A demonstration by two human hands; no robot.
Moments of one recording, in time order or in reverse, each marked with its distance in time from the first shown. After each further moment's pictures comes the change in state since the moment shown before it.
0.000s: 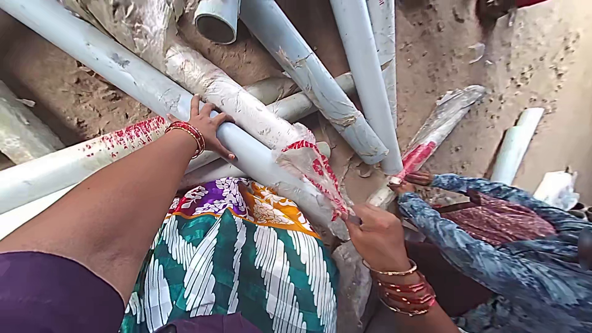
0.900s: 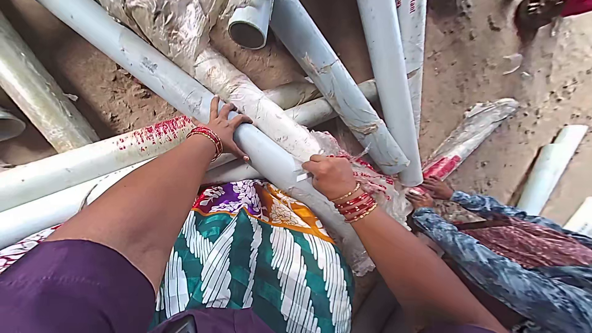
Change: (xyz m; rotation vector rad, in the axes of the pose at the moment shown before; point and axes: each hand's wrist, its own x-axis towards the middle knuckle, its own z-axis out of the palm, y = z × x) left_hand -0.008 -0.014 0.005 -0.045 0.049 -0.017; right_hand 0.129 -0.022 0.088 0.036 -0.114 -0.555
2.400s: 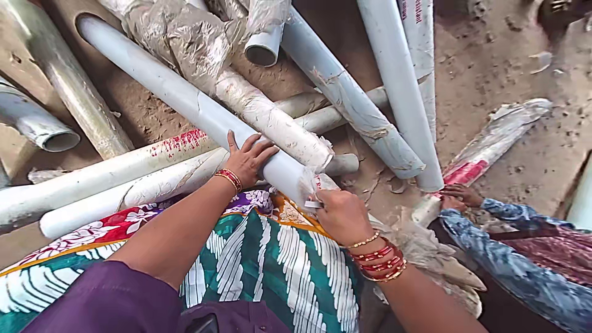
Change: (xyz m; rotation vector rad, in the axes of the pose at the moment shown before) left_hand -0.053 0.010 0.054 0.102 0.431 0.489; right_hand -0.035 -0.086 -0.046 0.160 -0.072 0.416
